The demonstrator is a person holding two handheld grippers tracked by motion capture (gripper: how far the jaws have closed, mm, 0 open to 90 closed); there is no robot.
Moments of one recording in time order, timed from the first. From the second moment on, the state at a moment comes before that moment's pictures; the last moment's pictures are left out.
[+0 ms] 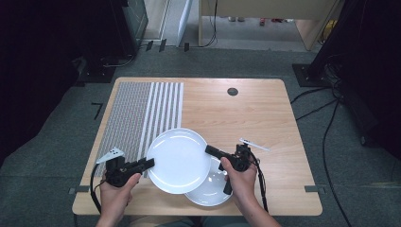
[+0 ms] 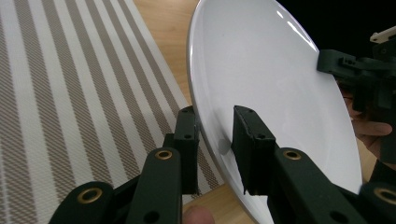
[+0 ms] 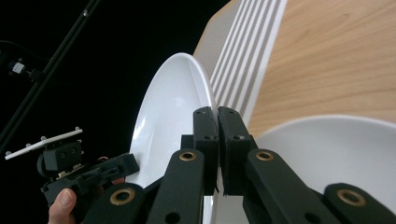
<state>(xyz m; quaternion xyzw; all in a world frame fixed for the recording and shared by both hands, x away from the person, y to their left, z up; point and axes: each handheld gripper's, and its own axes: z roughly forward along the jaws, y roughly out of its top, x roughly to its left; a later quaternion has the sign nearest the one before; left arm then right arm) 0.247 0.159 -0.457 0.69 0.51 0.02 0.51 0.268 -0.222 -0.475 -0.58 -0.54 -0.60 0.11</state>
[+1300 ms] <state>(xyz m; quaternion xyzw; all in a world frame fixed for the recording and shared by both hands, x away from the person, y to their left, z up) 0.334 0.243 -0.459 0.63 0.61 0.05 0.48 0.388 -0.114 -0.476 -0.61 -0.55 -0.55 0.14</state>
